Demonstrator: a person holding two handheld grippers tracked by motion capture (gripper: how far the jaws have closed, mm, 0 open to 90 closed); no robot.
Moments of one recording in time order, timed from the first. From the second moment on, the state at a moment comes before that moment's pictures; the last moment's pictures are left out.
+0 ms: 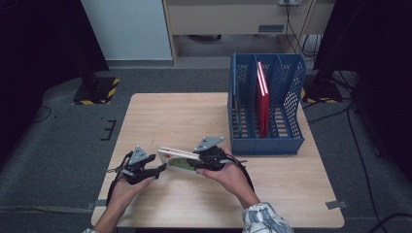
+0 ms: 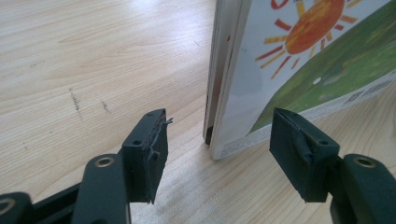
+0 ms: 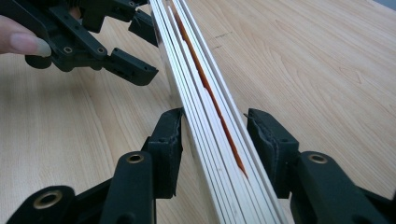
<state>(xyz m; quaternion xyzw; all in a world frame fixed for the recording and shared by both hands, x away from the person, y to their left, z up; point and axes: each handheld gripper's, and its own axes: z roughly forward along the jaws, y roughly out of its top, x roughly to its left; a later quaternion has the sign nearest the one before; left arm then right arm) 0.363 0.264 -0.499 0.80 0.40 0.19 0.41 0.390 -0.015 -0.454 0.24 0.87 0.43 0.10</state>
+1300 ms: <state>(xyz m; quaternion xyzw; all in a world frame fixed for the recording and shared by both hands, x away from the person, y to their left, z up) 0.378 0.298 -0.512 0.79 0.47 0.22 0.33 0.378 -0.054 -0.443 0.29 0.83 0.46 0.12</state>
